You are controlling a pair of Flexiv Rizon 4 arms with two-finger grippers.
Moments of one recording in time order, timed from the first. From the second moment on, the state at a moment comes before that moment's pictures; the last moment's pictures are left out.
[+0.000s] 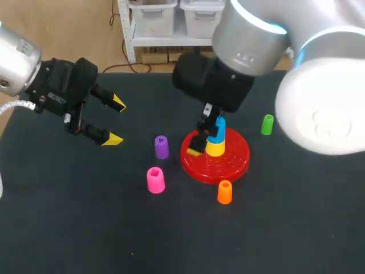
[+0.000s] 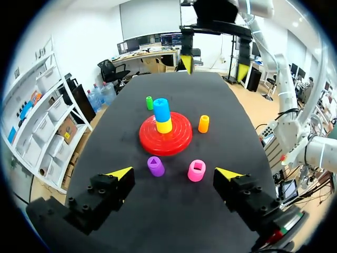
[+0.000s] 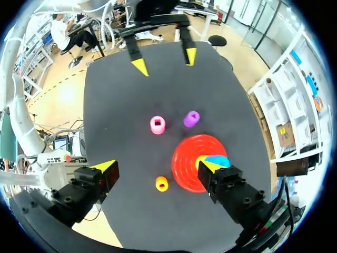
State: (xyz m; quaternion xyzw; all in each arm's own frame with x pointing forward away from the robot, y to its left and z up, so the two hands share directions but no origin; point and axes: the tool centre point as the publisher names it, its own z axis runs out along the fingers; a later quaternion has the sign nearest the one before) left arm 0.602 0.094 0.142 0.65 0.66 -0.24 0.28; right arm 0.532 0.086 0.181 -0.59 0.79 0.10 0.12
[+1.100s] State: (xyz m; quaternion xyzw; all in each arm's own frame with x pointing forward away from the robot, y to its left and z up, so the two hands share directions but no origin) left arm 0.602 0.094 0.142 0.65 0.66 -0.24 0.28; right arm 0.499 0.150 0.107 -0.68 0.72 0.09 0.07
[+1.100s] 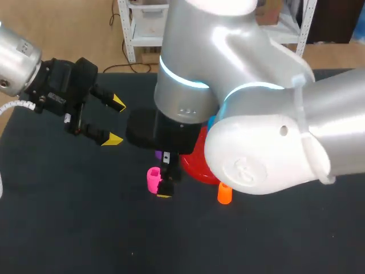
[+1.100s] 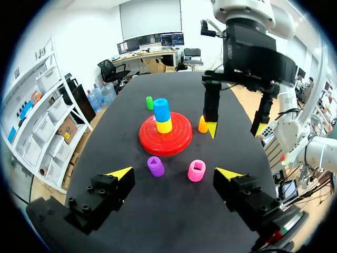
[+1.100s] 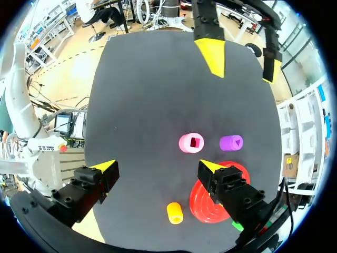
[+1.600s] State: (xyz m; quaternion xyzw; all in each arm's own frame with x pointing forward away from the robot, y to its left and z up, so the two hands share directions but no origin) left arm 0.602 0.094 0.142 0.65 0.66 -0.24 0.28; right arm 0.507 0.157 0.106 -0.67 0.74 0.09 0.08
